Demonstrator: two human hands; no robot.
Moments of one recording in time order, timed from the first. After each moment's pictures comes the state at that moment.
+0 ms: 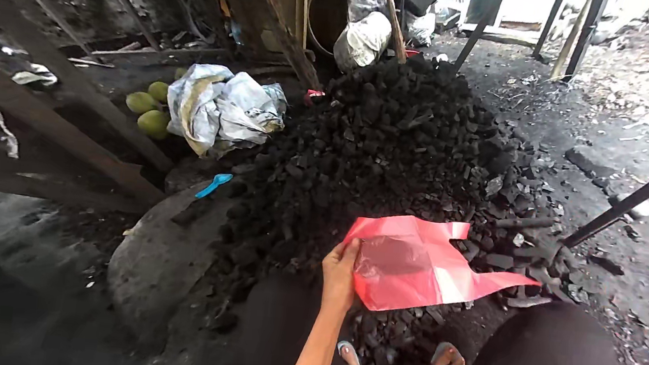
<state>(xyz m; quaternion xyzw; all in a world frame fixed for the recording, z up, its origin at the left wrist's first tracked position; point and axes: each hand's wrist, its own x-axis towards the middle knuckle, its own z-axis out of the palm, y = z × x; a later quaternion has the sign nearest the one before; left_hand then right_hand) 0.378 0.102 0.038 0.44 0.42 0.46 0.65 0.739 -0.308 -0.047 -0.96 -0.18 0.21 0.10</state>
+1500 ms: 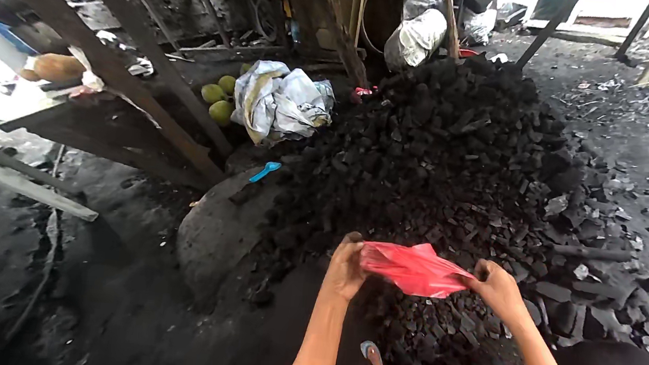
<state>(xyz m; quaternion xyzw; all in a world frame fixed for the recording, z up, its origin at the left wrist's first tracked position) 0.323 0.143 0.034 0.27 0.34 0.46 0.78 0.592 0.023 0.011 -0.80 -0.46 0.26 0.28</state>
